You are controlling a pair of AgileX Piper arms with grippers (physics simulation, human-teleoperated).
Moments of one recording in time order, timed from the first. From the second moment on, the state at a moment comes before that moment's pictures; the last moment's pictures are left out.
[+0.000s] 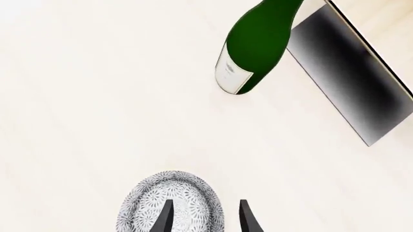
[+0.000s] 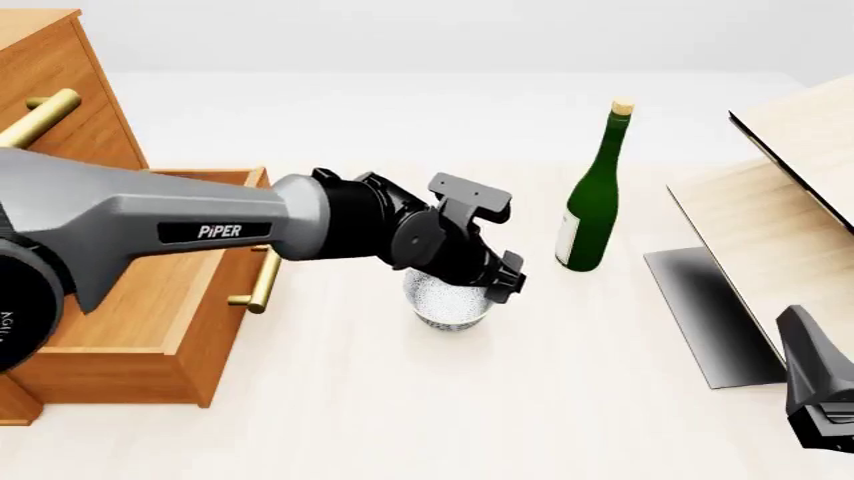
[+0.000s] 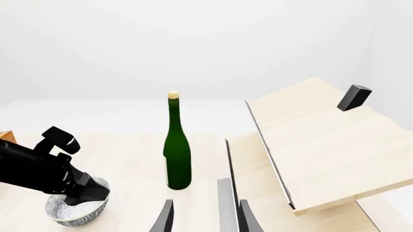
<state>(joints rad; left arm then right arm) -0.79 2.00 -1.36 0.30 -0.17 0.00 0.01 0.00 0.00 0.00</state>
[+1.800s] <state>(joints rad) -0.83 2.07 -1.31 0.21 -0.26 0.00 0.01 0.00 0.00 0.00</state>
